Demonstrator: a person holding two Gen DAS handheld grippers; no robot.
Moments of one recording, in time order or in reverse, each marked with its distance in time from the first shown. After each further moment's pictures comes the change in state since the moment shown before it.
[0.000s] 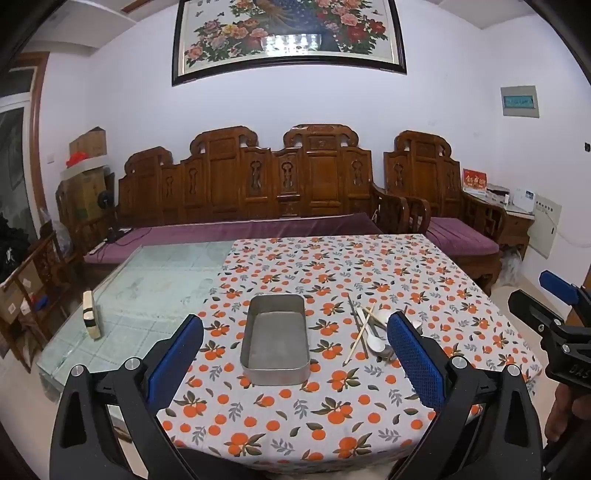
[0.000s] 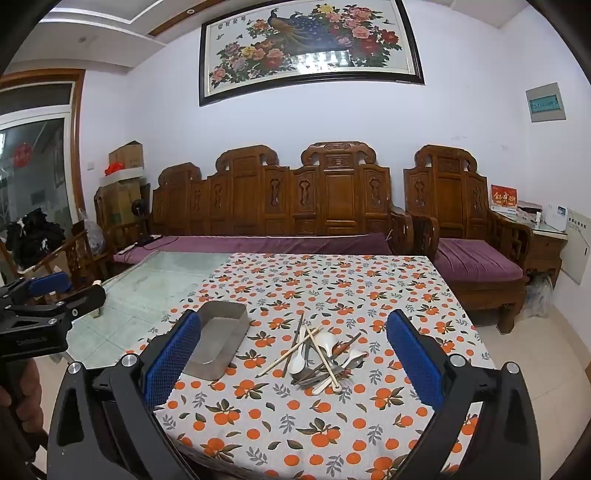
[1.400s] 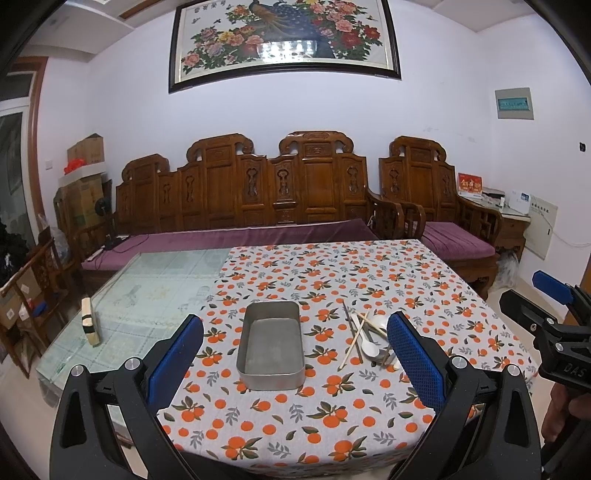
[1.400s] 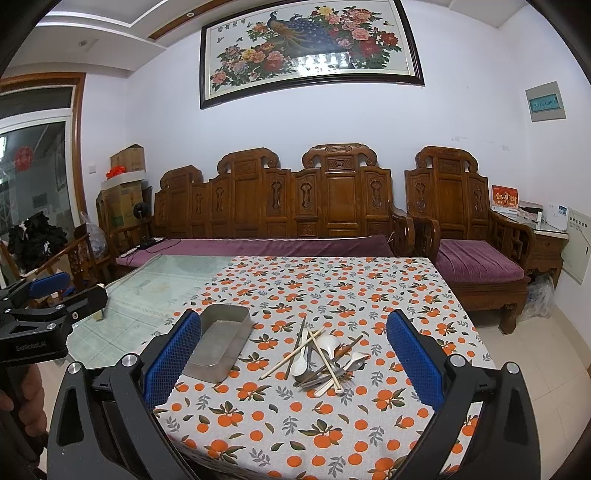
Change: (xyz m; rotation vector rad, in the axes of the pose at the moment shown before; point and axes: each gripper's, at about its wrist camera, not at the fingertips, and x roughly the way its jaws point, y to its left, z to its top) left arm -0.010 -0.006 0.009 0.006 -0.037 -0.009; right arm -0.002 -0.002 -0.001 0.002 -0.009 0.003
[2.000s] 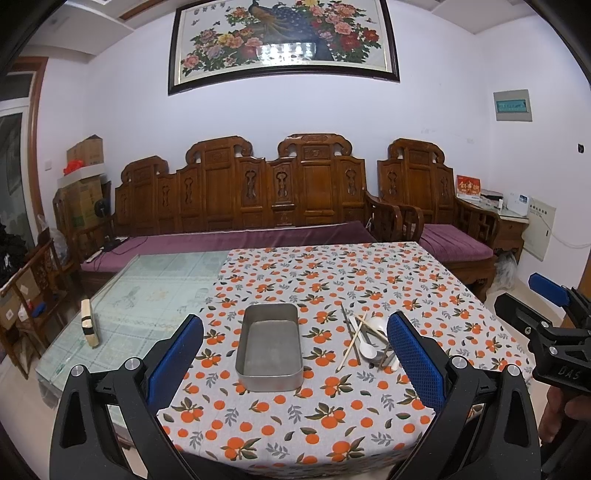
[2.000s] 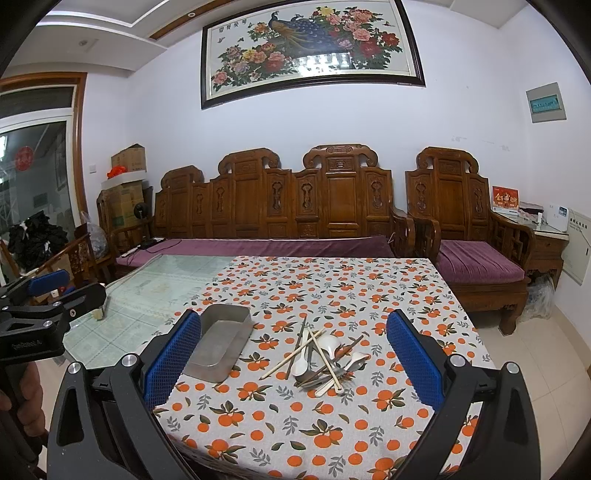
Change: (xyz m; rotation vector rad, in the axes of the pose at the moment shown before) left arm -0.006 -0.006 0.004 0.003 -0.008 -0.003; right arm -0.002 0.005 0.004 0.002 -0.002 0.003
